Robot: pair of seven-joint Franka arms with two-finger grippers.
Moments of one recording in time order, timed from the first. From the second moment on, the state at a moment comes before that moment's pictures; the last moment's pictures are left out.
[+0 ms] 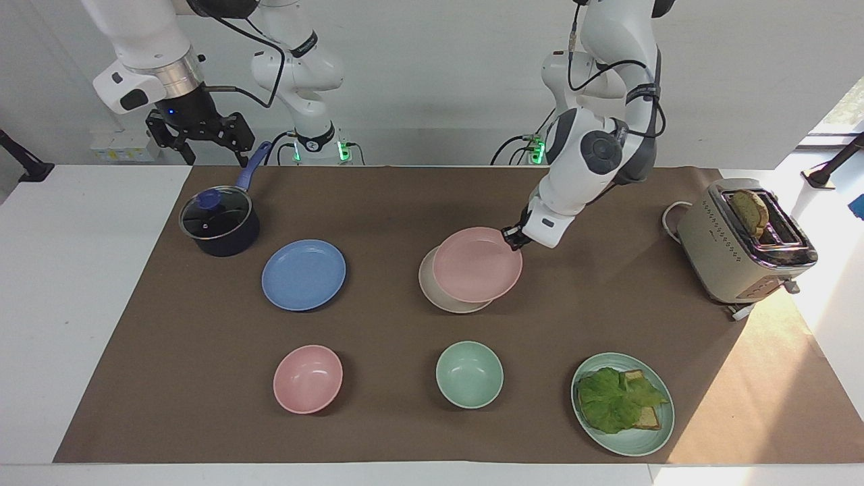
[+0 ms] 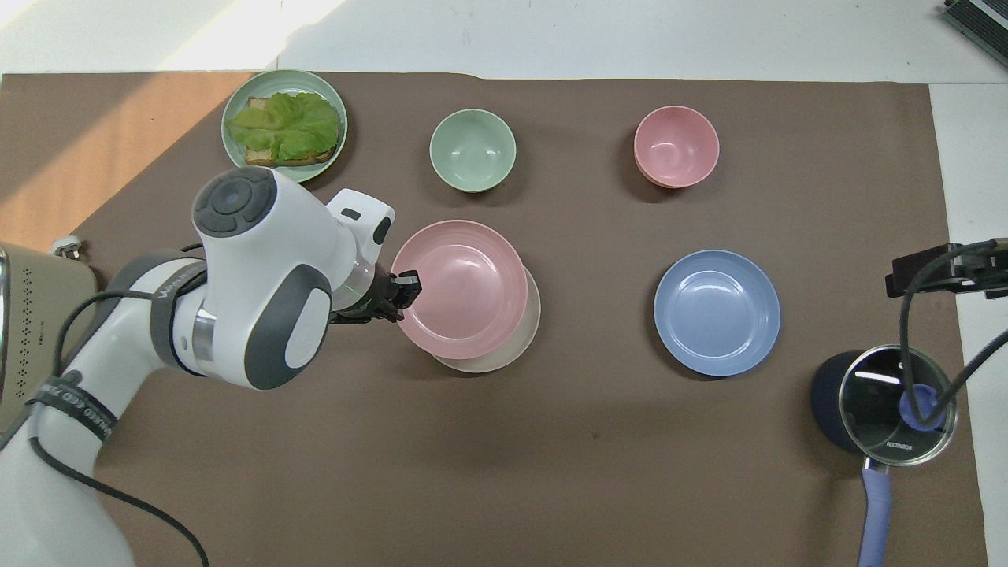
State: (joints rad) left arm -0.39 0.21 -0.08 -1.91 -0.25 2.04 -0.59; right arm -0.02 -0.04 0.01 -1.54 -0.03 1.46 0.03
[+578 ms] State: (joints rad) left arm -0.40 0.22 -0.06 -1.92 -0.25 2.07 -0.59; right arm -0.02 -0.04 0.01 -1.54 -0.03 1.46 0.03
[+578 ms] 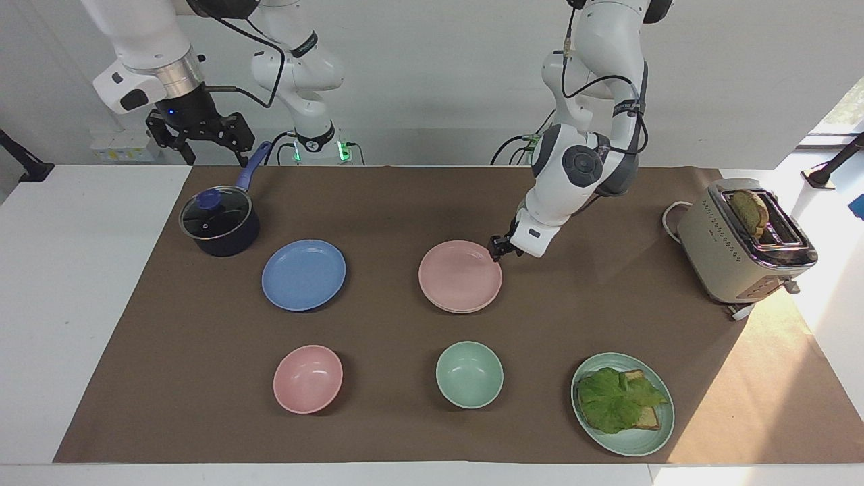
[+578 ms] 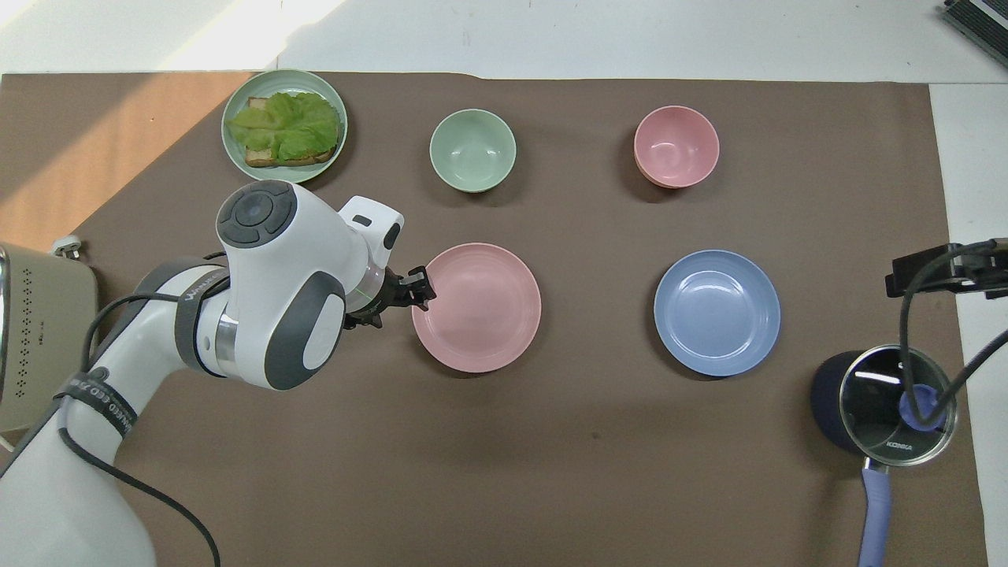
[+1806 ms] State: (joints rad) left arm -0.16 0.03 -0.02 -1.82 0.05 1.86 -0.20; right arm -0.06 -0.04 0.00 -1.73 -0.03 1.69 0.01
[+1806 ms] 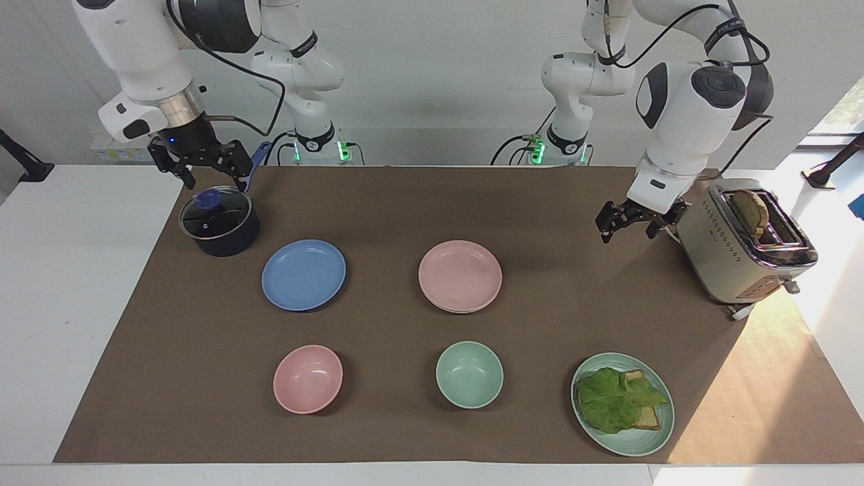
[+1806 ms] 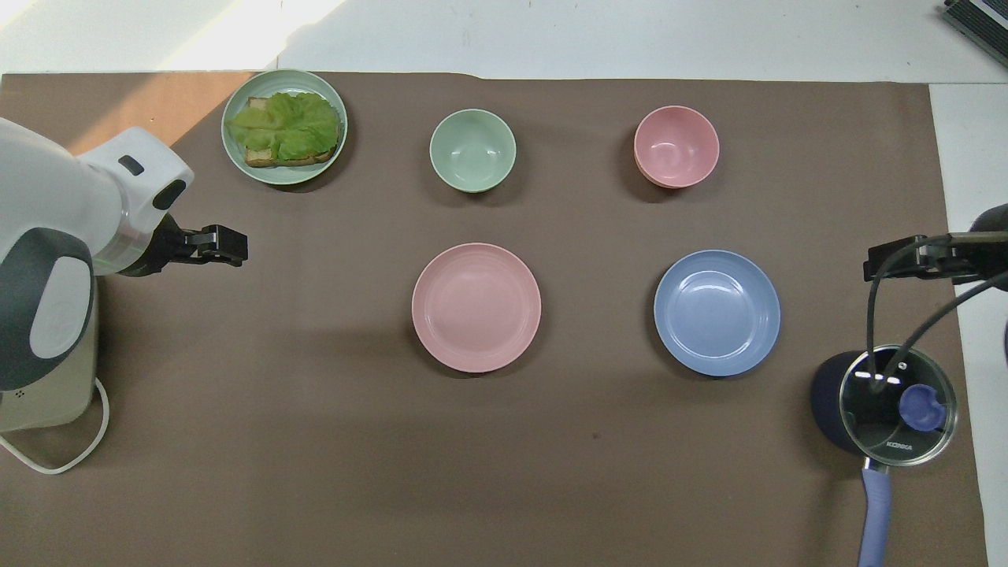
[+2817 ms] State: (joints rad) left arm -0.04 0.02 -0.02 -1.66 0.06 1.74 -0.10; right arm -0.15 0.10 0.00 -2.16 0.16 2.30 -0.16
